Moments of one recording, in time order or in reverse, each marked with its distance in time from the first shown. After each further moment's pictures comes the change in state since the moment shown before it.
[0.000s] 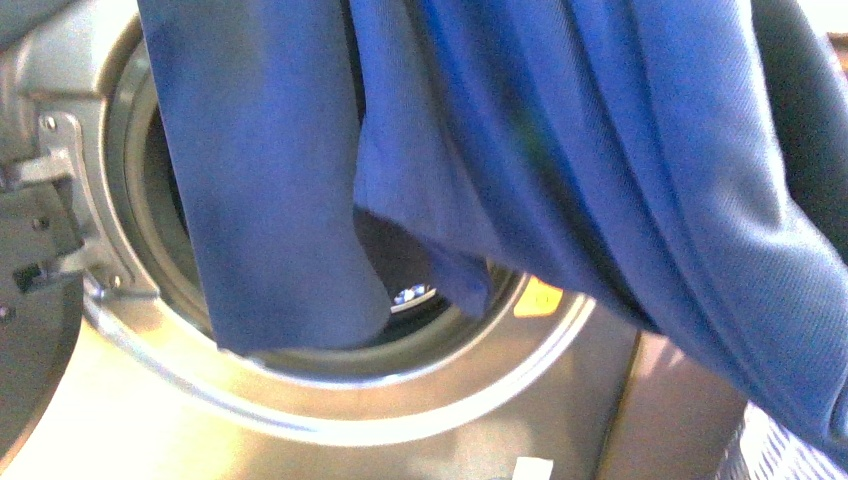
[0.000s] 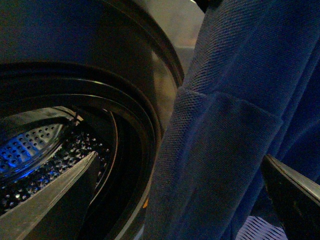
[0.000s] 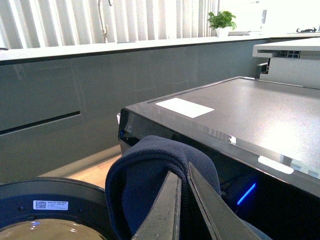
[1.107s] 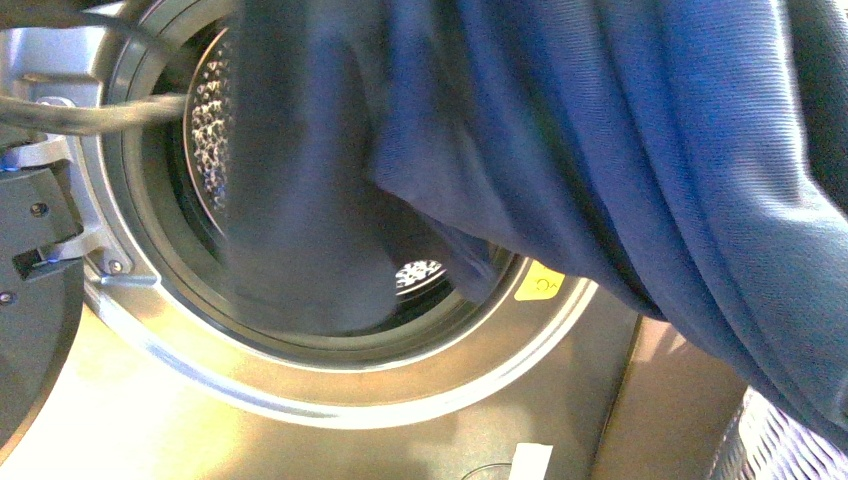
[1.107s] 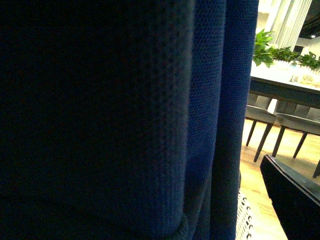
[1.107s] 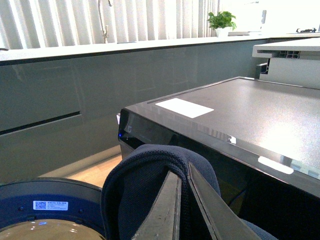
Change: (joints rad) left arm -0.453 0.087 0.129 0.061 -0.010 -0.022; right arm 0.000 0.000 0.000 0.000 0.000 0.000
